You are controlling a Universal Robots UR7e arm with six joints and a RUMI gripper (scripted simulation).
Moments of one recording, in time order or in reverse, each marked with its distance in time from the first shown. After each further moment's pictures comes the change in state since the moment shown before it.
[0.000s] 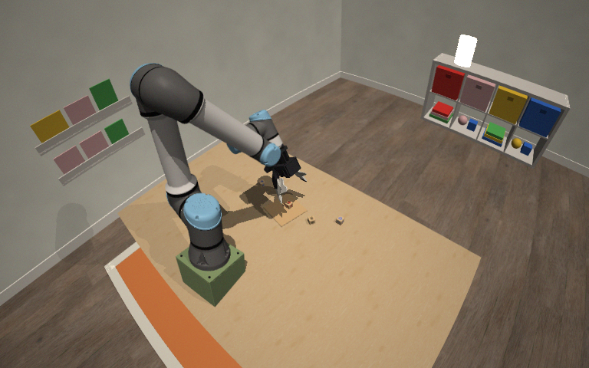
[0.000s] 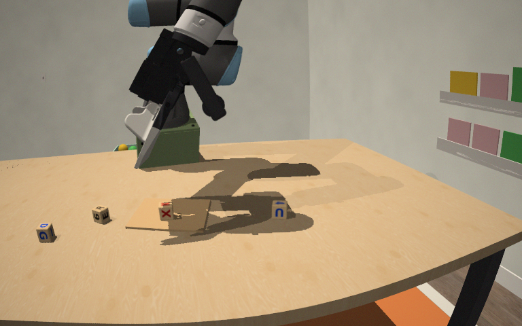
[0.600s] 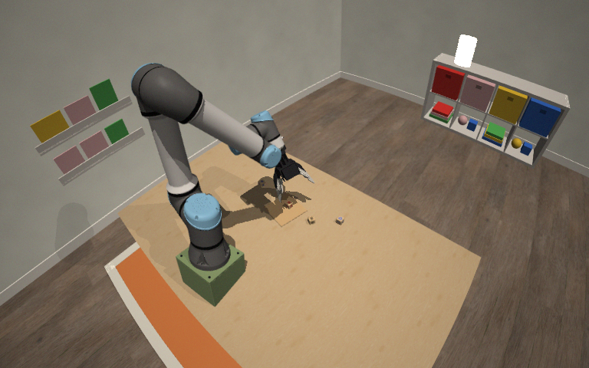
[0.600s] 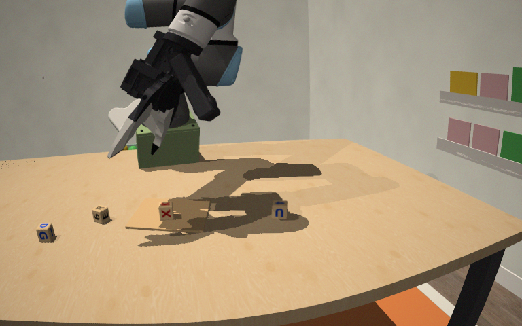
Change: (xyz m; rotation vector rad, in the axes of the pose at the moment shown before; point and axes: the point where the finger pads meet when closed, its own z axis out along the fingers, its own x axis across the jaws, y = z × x) arm 0.007 0.010 0.005 0.000 0.001 0.464
